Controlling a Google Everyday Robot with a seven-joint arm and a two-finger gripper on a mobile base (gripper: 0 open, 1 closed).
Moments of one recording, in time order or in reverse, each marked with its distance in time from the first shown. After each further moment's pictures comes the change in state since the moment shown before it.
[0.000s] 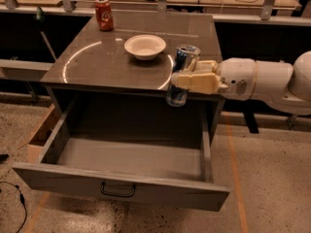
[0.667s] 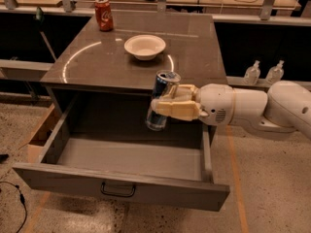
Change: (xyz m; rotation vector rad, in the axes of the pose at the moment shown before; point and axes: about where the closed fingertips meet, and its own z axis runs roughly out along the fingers) arm 0.044 0.052 0.037 -0.106 -0.055 0.000
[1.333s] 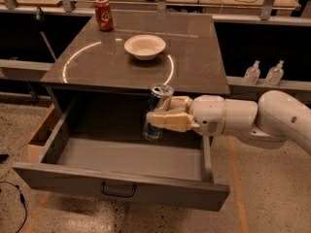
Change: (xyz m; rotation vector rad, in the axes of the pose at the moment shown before) arm 0.033 -0.002 0.010 0.016 0.044 0.006
